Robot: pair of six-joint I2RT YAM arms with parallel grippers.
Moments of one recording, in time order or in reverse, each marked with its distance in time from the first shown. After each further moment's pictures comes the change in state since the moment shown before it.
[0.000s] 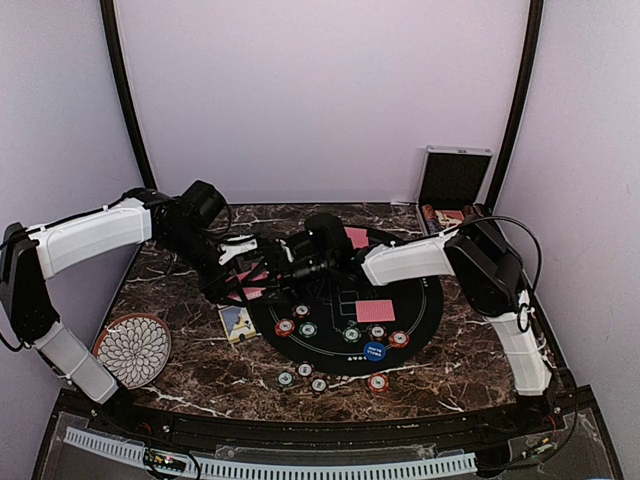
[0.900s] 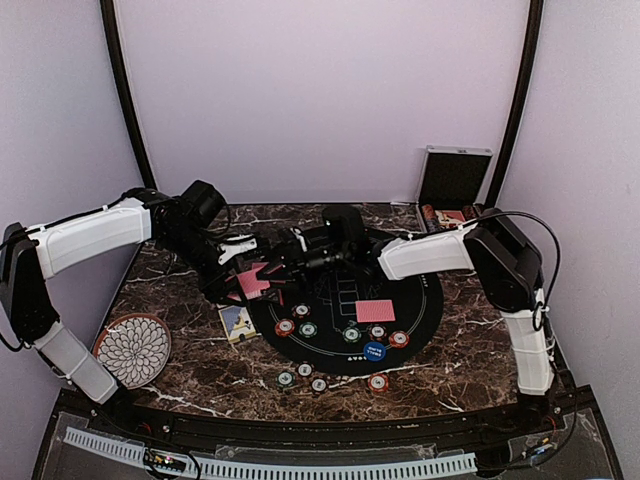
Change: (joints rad) left arm 0.000 0.000 0.000 0.000 0.000 0.000; right arm -0.042 -0.115 -0.120 0.068 -0.004 0.056
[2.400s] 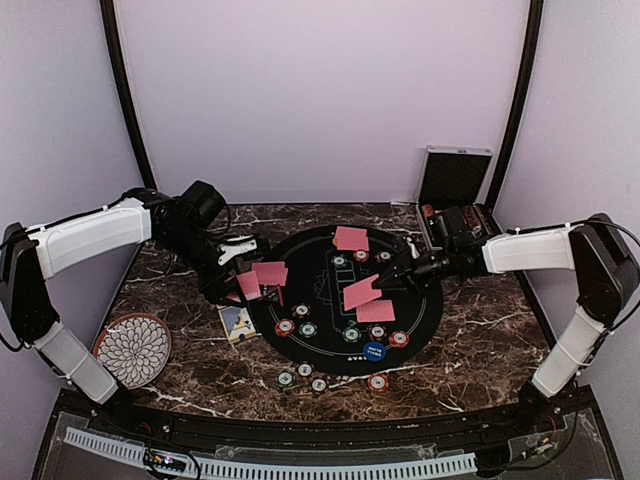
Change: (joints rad) left arm -0.002 0.000 0.000 -0.008 0.000 0.001; right arm -0.360 -0.531 -0.576 -0.423 0.058 -0.319
